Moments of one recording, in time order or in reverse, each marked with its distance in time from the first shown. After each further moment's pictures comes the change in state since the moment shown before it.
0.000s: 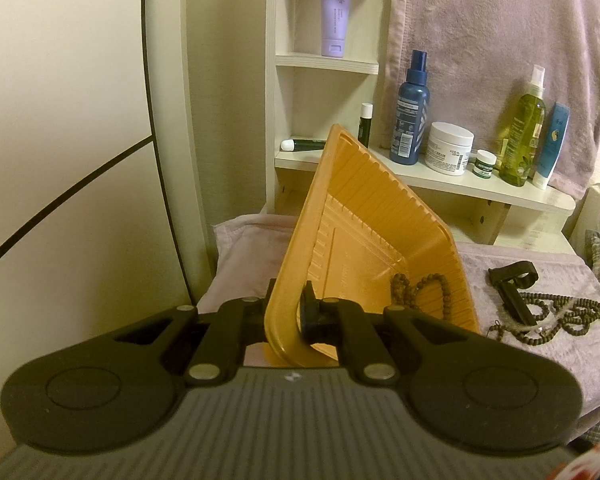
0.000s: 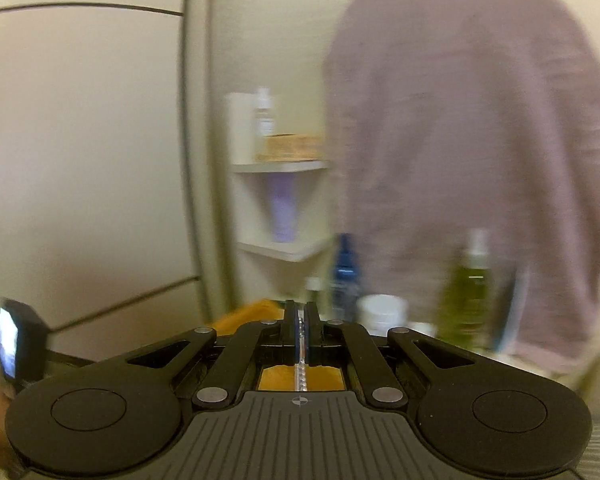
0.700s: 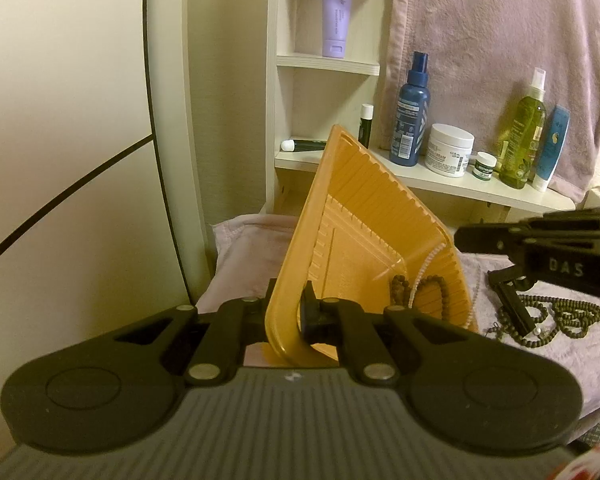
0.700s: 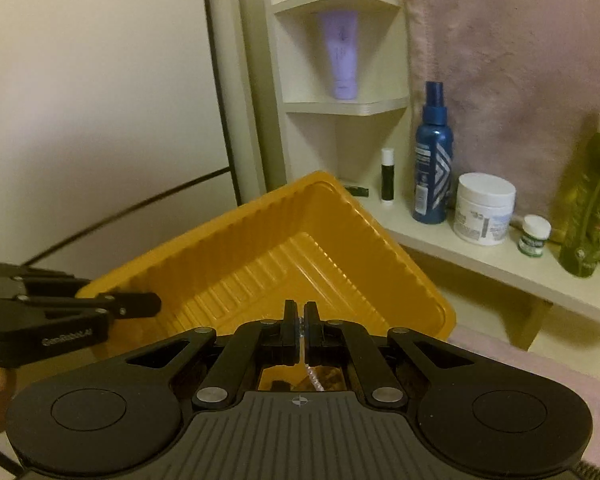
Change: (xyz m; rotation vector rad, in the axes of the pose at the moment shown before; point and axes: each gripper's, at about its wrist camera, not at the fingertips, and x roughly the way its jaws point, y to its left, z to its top) left arm -0.001 0.001 -0.001 -0.008 0.000 -0.004; right arm 0.132 0.012 -0.072 -0.006 0.277 0.105
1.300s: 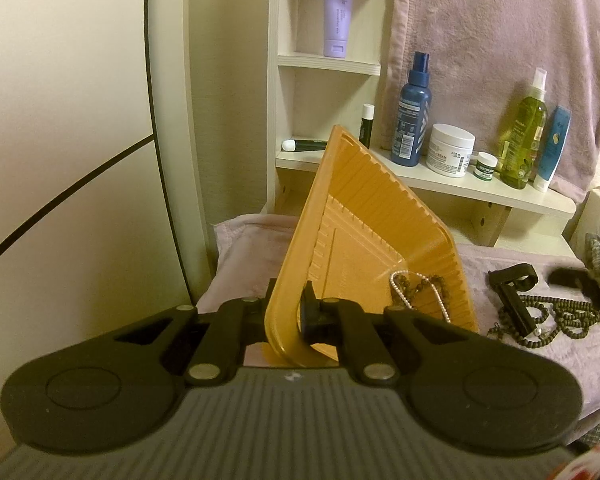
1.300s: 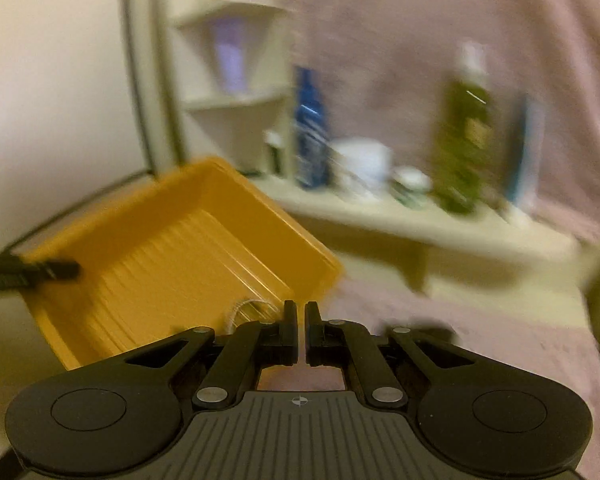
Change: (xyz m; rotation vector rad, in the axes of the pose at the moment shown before) left arm 0.001 0.002 -0.001 0.000 -0.003 0.001; right arm -0.058 -0.041 -0.057 0.139 -0.007 -0.229
